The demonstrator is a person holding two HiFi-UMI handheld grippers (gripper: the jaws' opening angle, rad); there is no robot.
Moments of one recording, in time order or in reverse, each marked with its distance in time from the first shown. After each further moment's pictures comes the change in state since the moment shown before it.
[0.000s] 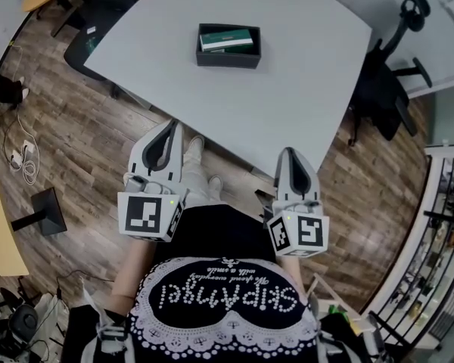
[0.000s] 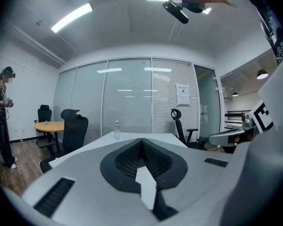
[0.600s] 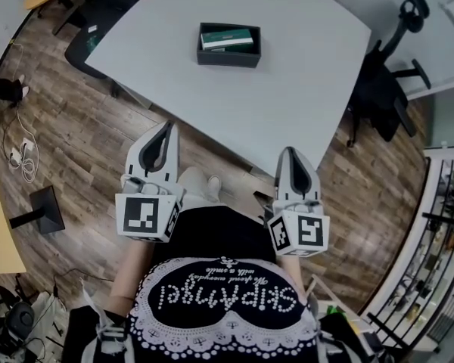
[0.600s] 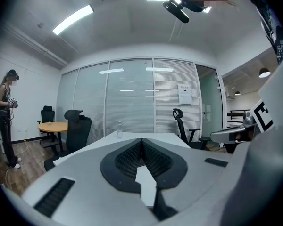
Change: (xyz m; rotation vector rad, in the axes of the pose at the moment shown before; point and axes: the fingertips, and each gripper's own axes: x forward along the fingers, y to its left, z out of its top) left arm -0.015 0.003 -0.003 0.001 -0.001 0.032; right arm -0.008 0.002 0.001 -0.017 -0.007 0.009
